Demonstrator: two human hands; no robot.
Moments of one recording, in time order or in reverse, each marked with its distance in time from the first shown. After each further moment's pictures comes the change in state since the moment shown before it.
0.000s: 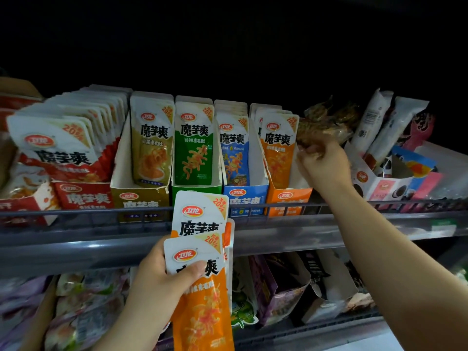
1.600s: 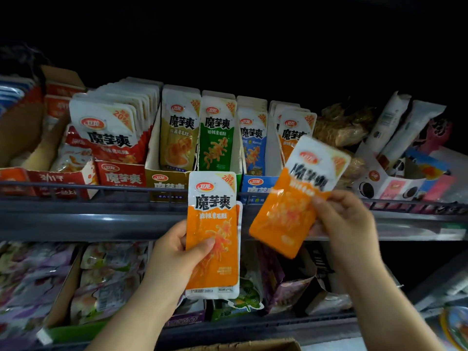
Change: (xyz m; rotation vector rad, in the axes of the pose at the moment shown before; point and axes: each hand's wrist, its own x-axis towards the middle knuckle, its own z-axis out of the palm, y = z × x) left_hand -0.013 -0.004 -0.013 -0.099 -0.024 0.037; right_hand -0.114 -0.020 -0.025 0.534 -0.139 0.230
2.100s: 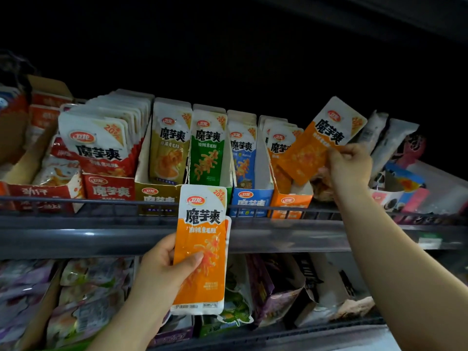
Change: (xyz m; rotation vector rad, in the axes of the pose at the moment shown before) left_hand 0.003 0.004 -0.001 0.022 0.007 -0.034; right_hand 0.112 -0.017 -0.009 -0.153 0.318 -0.135
